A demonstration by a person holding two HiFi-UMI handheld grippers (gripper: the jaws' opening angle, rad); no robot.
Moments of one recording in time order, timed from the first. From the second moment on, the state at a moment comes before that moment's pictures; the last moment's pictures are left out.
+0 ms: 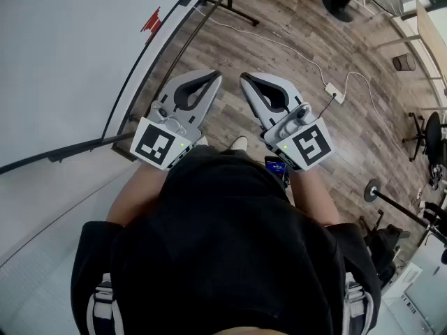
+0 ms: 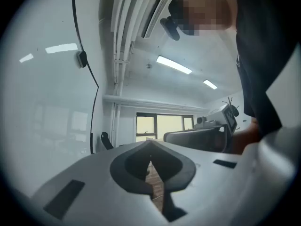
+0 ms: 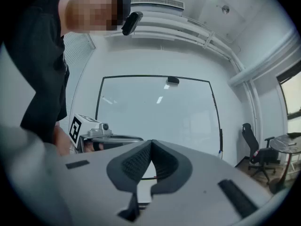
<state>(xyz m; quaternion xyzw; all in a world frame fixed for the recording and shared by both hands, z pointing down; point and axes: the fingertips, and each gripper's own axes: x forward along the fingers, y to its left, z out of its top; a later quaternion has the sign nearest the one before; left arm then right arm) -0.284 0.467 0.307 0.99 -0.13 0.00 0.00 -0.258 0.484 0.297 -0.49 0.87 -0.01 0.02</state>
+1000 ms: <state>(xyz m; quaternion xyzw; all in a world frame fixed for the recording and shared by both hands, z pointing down) -0.210 0.508 0.310 0.99 -0.14 0.00 0.00 -0.179 0.523 0.304 -0.49 0.87 -0.02 0.05</state>
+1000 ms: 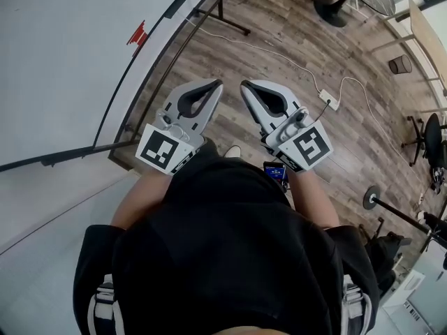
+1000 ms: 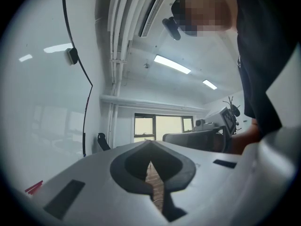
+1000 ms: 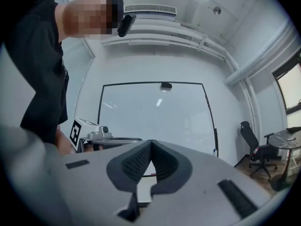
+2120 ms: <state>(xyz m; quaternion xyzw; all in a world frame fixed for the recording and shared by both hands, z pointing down) -0.109 0.138 0.317 0.99 -0.11 -0.01 0.02 -0.086 0.153 0.320 -0.51 0.86 -0.07 0.01</state>
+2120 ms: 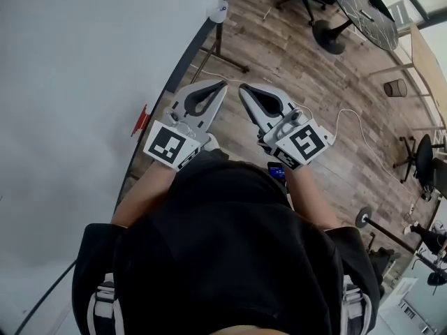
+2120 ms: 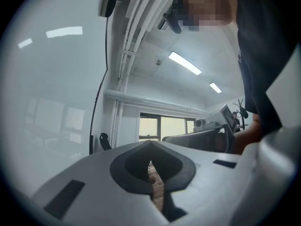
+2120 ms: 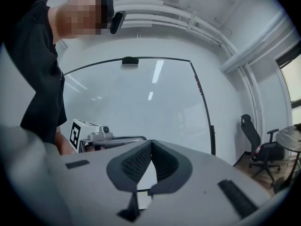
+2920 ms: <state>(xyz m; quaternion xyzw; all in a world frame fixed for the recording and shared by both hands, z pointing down) -0.051 -0.030 0.355 0.98 -0.19 -0.01 0.03 0.006 -0.021 0.378 -0.52 0.85 -0.05 -0.02</state>
